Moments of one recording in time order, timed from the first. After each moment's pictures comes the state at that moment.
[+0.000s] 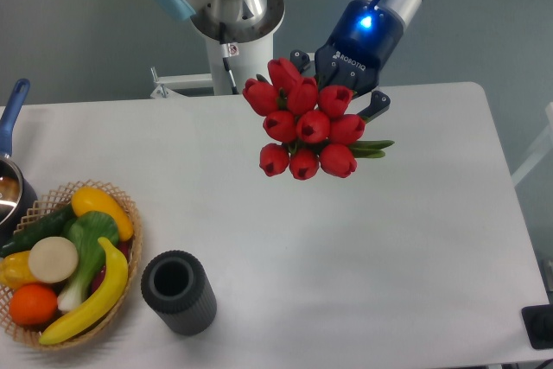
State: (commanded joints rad) arm 2.80 -1.62 -1.78 -0.88 0.42 1.06
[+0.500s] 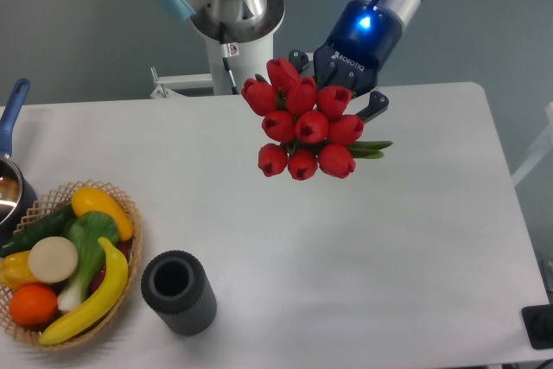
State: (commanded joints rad) arm 2.80 -1.62 -1.77 -0.88 0.42 1.03
